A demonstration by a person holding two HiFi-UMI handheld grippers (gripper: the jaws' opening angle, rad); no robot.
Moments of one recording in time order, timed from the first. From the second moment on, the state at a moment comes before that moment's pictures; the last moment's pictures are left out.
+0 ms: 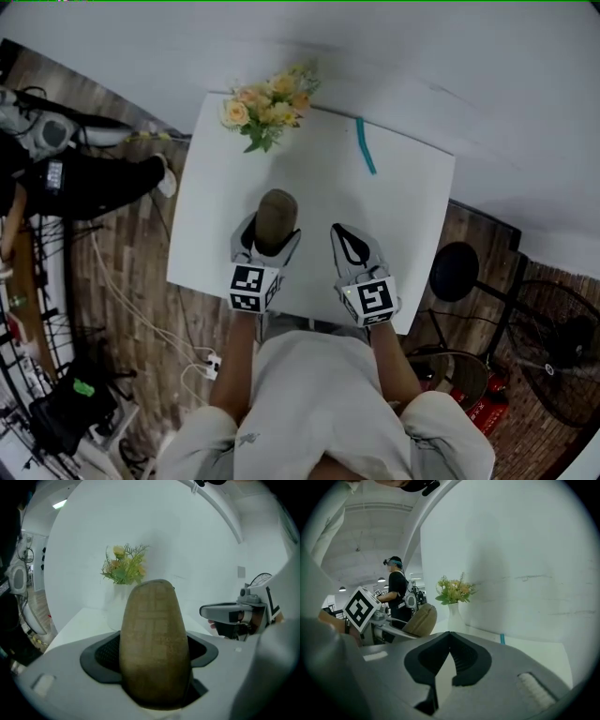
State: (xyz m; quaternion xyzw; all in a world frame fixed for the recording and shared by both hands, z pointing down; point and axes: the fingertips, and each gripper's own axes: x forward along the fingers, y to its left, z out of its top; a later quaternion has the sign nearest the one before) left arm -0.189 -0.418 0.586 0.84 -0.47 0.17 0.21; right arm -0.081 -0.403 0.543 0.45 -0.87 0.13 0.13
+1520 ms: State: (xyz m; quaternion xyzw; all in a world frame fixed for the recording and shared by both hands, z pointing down) left arm -0.165 -0.446 0.717 0.79 -0.45 0.31 0.27; right arm -0.077 -0.428 0.628 0.45 -0.85 0.21 0.18
